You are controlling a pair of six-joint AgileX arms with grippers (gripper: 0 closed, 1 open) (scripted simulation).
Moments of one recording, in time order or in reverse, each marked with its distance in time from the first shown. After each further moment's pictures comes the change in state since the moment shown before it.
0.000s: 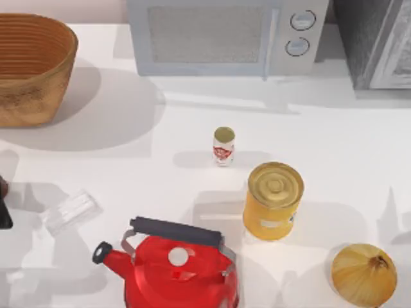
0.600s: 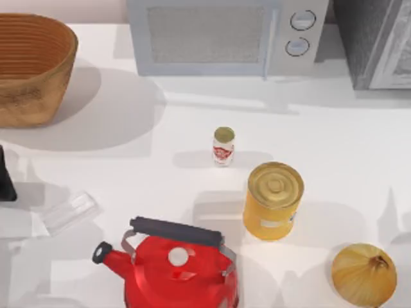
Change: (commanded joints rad) left arm -0.069 0.118 0.157 -0.026 -0.066 -0.016; right arm 0.000 0.000 0.000 0.000 0.000 0.000
